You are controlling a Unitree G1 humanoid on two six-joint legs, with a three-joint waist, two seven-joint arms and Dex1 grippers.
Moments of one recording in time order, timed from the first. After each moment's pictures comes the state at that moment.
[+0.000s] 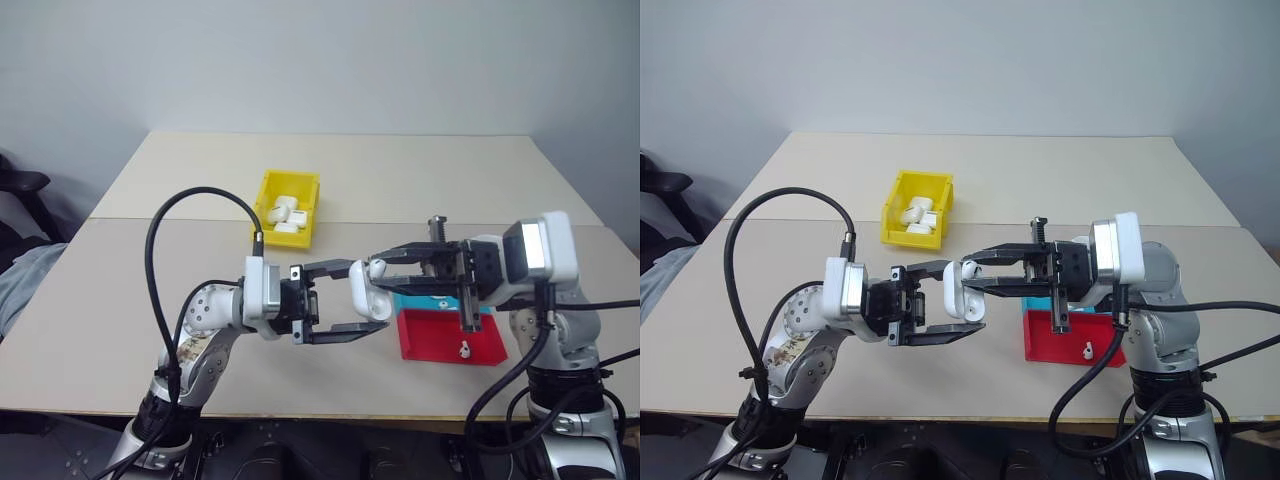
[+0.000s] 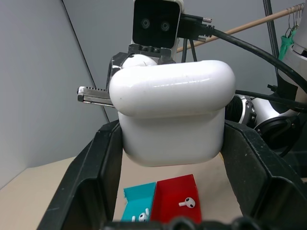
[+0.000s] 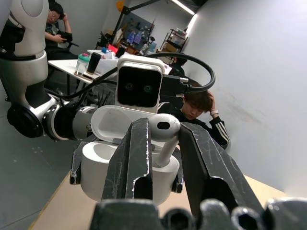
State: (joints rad) left arm -0.39 0.37 -0.18 -0.36 -0.55 0.03 -1.08; right arm -0.53 -0.50 -0.09 -0.29 0.69 0.10 1.35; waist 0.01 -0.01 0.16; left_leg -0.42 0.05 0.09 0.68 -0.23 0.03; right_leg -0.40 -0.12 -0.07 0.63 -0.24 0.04
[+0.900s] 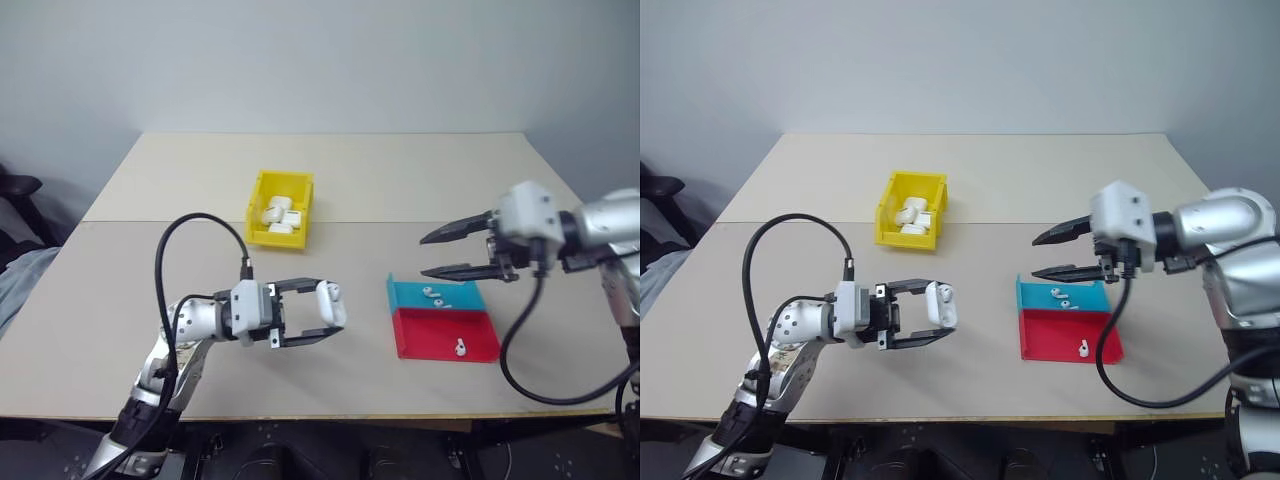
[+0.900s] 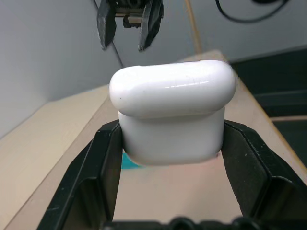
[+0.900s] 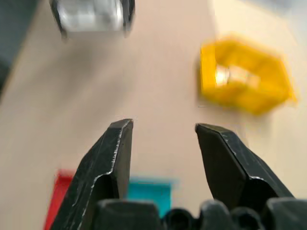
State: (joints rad) left arm -0.30 0.48 -0.13 -0.14 -0.35 -0.19 -1.13; right arm -0.75 -0.99 0.12 0.01 0.30 0.21 1.44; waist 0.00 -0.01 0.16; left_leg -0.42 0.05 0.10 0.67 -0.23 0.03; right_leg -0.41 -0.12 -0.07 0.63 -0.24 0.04
